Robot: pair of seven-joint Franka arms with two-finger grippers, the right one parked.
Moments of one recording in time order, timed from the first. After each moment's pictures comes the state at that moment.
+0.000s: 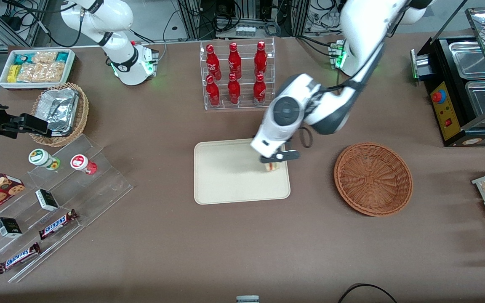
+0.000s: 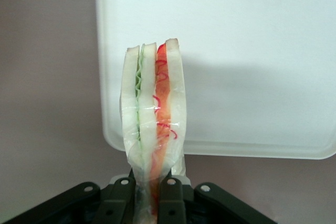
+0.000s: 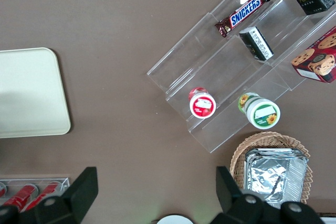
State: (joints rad) arm -0.44 0.51 -0.35 -1.66 0.02 2.02 -0.89
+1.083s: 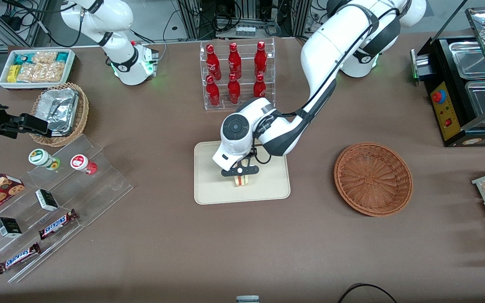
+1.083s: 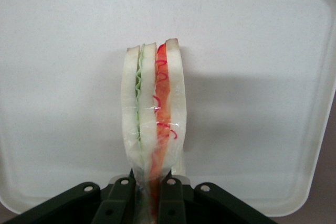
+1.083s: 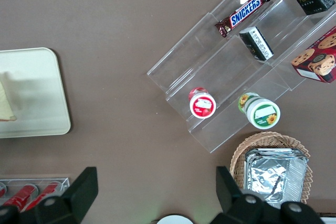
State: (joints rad) arm -0.57 0.87 -0.35 -1.25 0.18 2.02 -0.97
